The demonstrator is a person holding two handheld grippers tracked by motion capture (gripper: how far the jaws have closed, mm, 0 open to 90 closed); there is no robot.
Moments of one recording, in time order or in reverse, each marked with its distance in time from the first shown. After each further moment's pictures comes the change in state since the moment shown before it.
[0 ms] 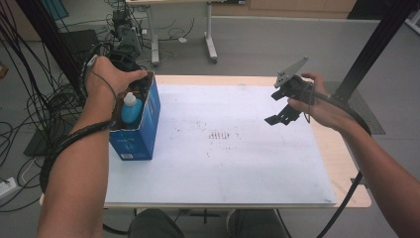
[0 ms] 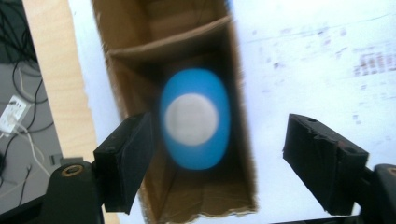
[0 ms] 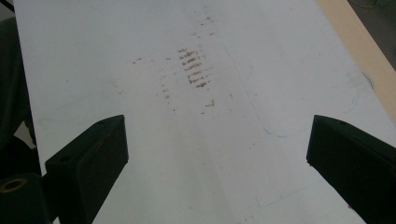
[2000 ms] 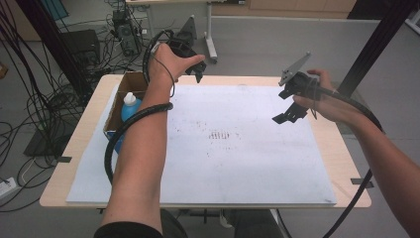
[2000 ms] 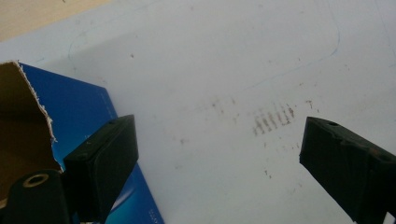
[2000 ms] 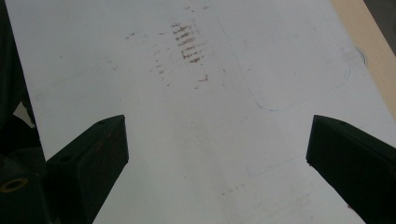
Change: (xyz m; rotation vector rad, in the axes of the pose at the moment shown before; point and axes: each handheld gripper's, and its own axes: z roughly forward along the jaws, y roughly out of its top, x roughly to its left) left arm -0.104 0.072 0.014 -0.110 -0.125 0.166; right arm -0.007 -0.002 -0.013 0.097 -0.007 0.000
